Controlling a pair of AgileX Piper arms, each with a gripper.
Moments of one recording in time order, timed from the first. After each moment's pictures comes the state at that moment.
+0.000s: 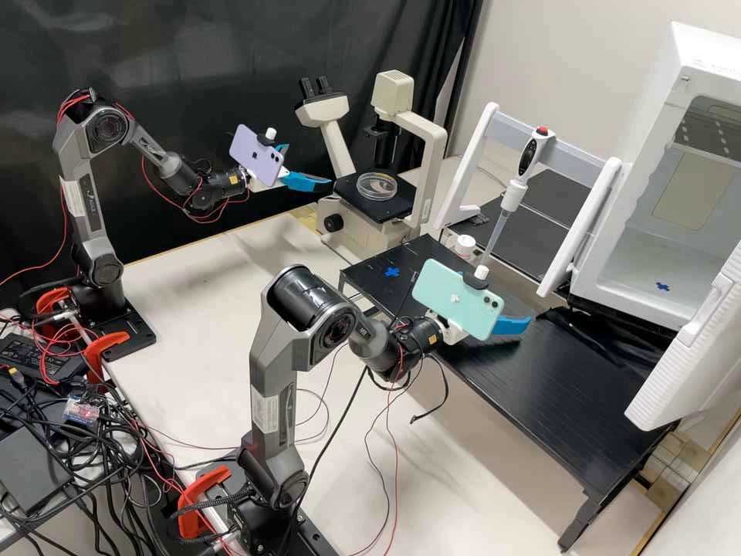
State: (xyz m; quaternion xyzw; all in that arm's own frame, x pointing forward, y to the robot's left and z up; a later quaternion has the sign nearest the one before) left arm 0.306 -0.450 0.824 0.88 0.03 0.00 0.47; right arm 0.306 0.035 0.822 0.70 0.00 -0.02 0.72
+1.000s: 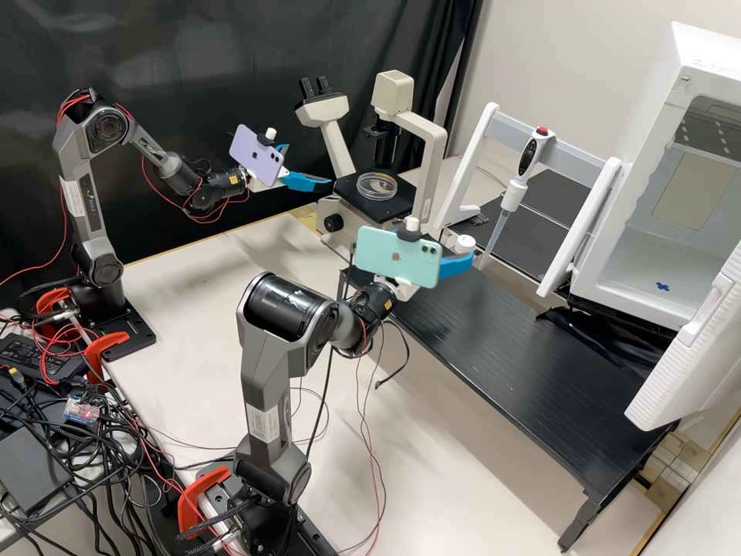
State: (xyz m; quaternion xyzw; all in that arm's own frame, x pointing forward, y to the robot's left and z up) left arm 0.306 -0.450 0.824 0.88 0.03 0.00 0.47; right arm 0.276 0.143 0.768 0.63 0.15 0.09 0.76
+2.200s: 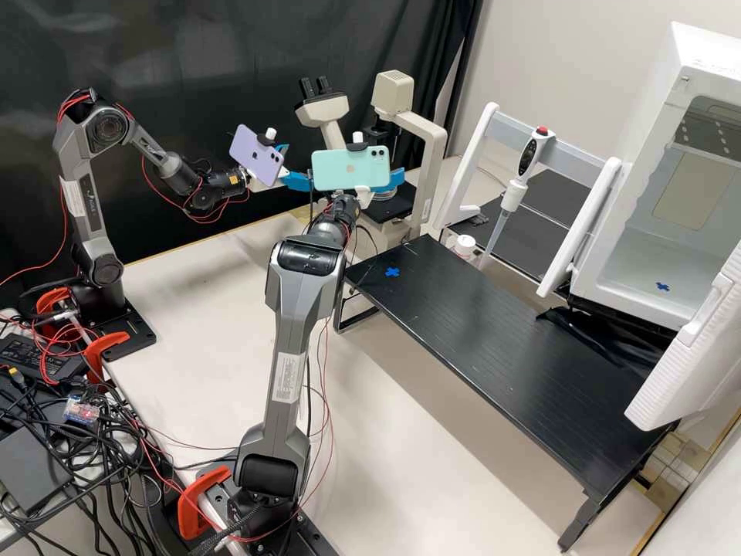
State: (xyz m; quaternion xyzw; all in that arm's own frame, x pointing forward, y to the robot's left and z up) left arm 0.306 -0.450 0.824 0.88 0.03 0.00 0.47; right arm 0.386 0.291 0.653 0.59 0.28 0.04 0.76
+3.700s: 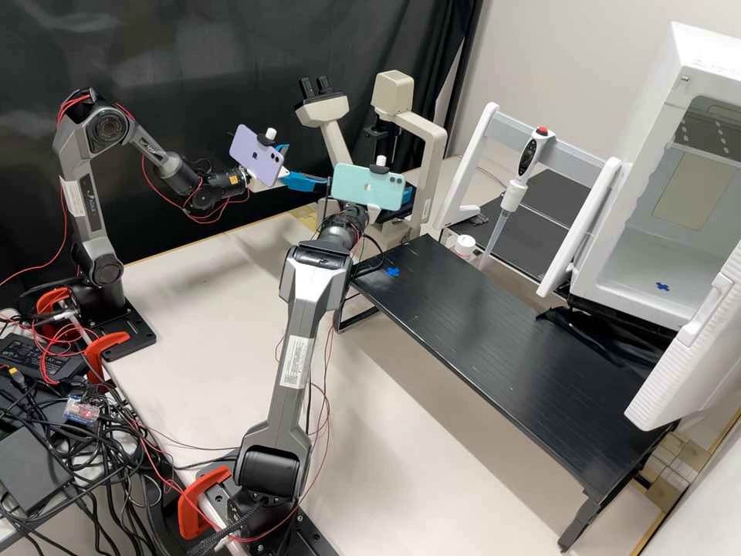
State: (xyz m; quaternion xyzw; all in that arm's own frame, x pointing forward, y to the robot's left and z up) left arm 0.306 -0.450 0.824 0.88 0.03 0.00 0.47; right arm 0.436 0.262 0.597 0.66 0.26 -0.07 0.70
